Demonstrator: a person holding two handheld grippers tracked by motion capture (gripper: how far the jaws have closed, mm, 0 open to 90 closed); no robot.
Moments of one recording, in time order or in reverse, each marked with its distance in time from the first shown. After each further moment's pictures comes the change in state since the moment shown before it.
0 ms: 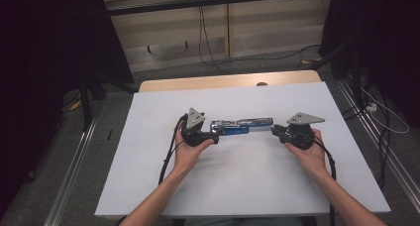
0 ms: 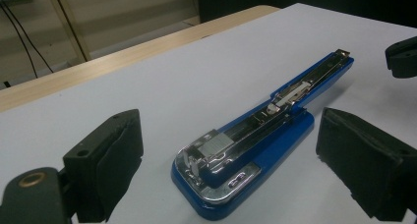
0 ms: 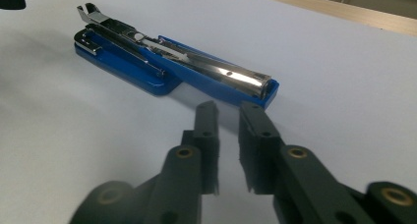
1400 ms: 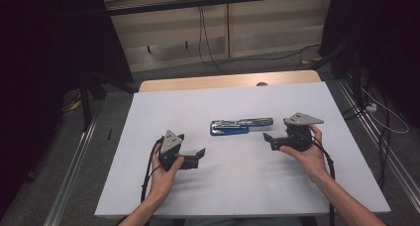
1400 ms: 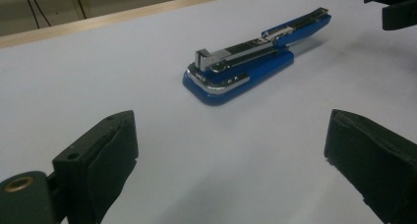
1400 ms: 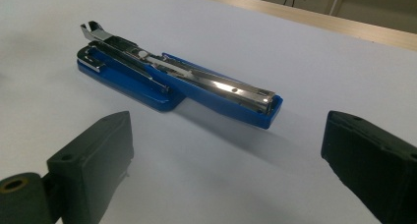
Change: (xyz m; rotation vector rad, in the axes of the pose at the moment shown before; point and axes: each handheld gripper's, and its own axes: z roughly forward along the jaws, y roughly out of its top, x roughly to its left) left arm 0.000 -0.039 -0.074 0.043 0.009 -0.060; right arm 0.010 0.005 -0.001 -0.046 -0.023 0.014
